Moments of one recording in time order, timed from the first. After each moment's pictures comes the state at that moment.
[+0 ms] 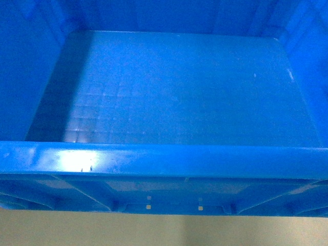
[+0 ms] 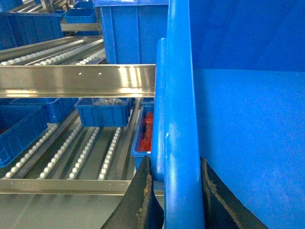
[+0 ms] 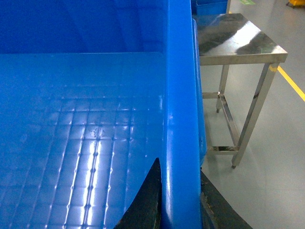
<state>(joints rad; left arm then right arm) -0.25 0.90 0.39 0.46 -0.30 0.00 0.20 0.93 0.40 0.36 0.18 0.11</state>
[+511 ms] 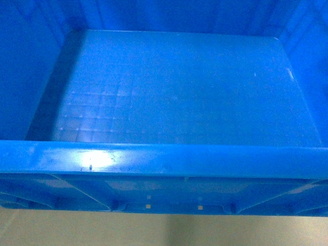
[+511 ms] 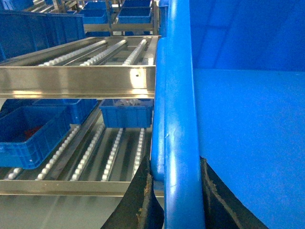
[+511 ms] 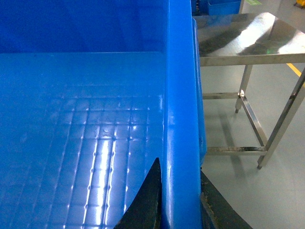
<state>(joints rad) -0.25 0.90 0.39 0.46 -0.30 0.00 0.20 0.93 0.40 0.36 0.18 0.11</state>
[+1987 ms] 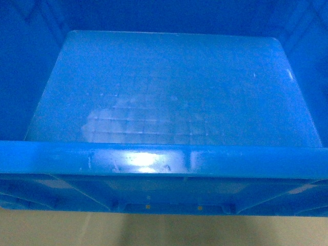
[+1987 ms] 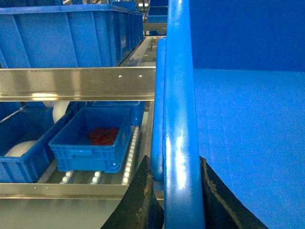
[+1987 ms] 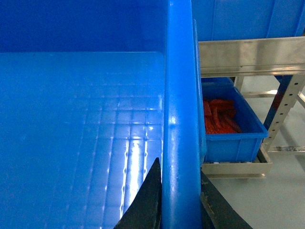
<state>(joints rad) -0.25 0.90 0.39 0.46 -0.30 0.00 0.20 0.93 0.40 0.36 0.18 0.11</state>
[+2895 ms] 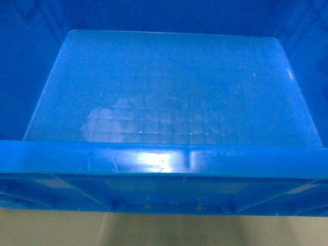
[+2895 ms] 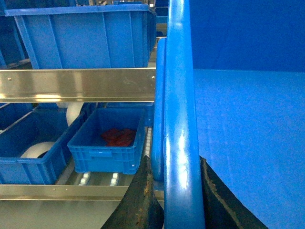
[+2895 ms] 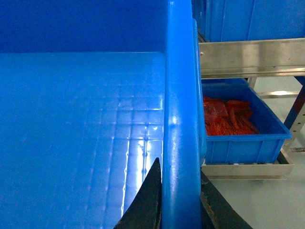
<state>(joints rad) -0.24 0.90 0.39 0.46 -0.30 0.00 0.20 0.93 0.40 0.36 0.18 0.11</state>
